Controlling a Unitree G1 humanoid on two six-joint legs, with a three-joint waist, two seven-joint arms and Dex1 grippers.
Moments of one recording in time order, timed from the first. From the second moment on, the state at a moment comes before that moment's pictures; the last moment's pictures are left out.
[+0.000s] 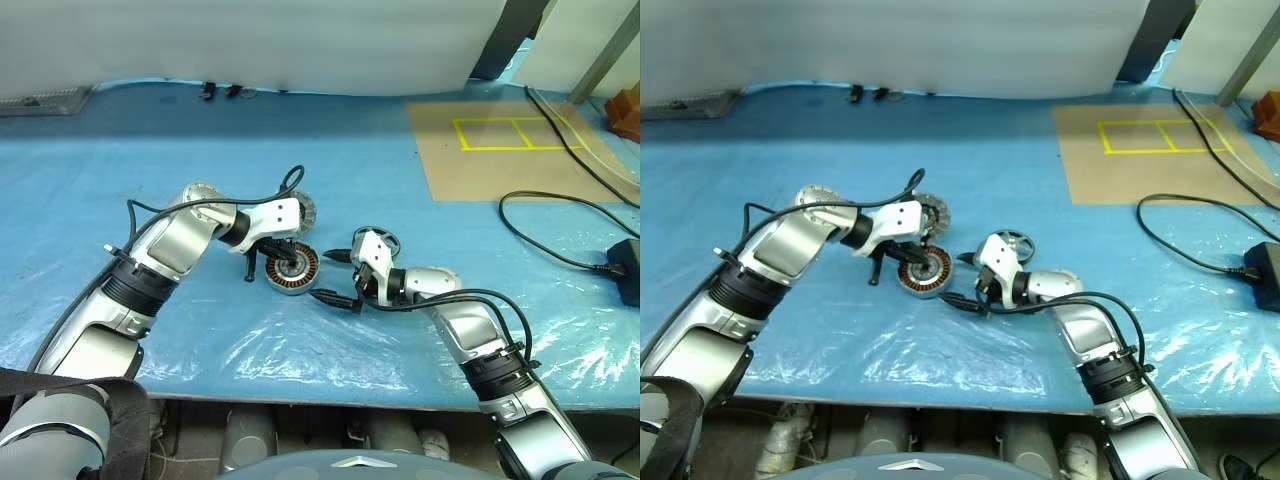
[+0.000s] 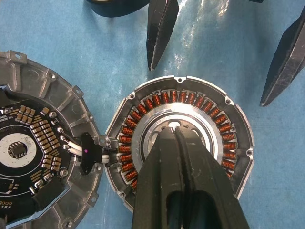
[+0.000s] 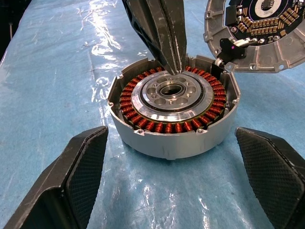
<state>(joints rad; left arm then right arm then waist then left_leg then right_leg) -0.77 0.61 -0.44 0.08 0.04 0.51 -1.30 -0.34 -0.36 0.28 0.02 0.17 0.30 0.91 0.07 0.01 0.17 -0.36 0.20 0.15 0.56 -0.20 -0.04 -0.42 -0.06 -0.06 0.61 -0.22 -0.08</state>
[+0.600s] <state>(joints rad) -0.54 0.48 -0.18 -0.03 -0.21 0.56 -1.12 -0.33 -0.36 0.28 0.02 0.16 0.28 0.91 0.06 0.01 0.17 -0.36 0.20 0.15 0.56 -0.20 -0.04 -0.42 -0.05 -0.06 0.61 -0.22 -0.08</state>
